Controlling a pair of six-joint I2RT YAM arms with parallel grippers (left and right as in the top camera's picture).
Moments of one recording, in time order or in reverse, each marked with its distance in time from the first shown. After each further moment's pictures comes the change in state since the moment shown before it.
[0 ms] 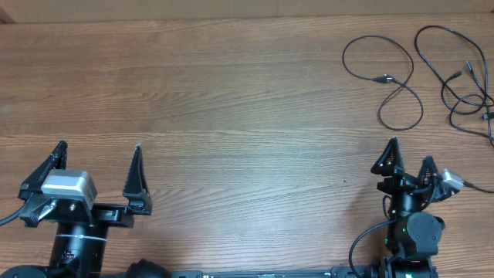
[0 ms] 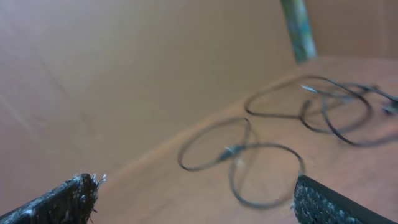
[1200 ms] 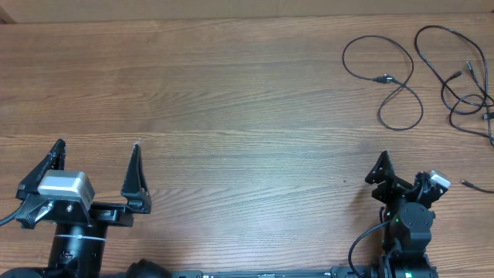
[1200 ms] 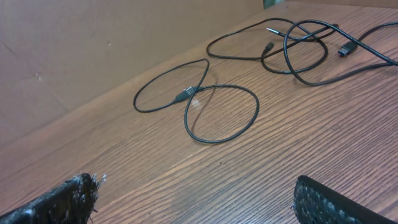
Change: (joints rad) left arm 0.000 0.000 0.000 0.019 0.000 0.000; right arm 0.000 0.022 -0.002 -0.221 0.028 -0.023
